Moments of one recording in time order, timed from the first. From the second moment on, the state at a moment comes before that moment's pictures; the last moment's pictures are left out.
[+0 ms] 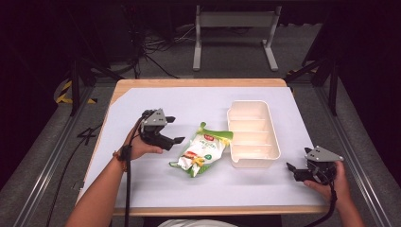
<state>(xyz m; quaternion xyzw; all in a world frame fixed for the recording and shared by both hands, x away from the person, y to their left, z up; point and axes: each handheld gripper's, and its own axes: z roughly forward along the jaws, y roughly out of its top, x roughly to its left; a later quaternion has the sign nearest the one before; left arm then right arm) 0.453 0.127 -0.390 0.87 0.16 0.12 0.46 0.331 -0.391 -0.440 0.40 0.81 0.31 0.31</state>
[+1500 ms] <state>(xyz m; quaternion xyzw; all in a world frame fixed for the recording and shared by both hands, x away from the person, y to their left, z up) 0.462 0.026 -0.411 0.94 0.02 0.11 0.32 0.330 -0.393 -0.442 0.39 0.81 0.30 0.31</state>
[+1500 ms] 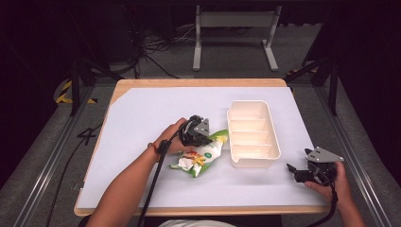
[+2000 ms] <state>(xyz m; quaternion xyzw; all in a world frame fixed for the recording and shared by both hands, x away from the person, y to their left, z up) 0.456 0.057 -0.401 0.91 0.10 0.15 0.37 0.330 -0.392 -0.442 0.39 0.81 0.30 0.31</state>
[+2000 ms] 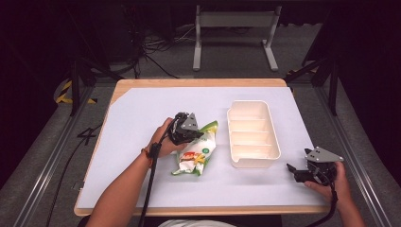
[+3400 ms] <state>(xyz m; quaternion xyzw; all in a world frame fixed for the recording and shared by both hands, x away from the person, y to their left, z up) 0.428 0.048 -0.319 0.83 0.10 0.24 0.50 0.329 -0.394 -0.440 0.39 0.81 0.32 0.31</state>
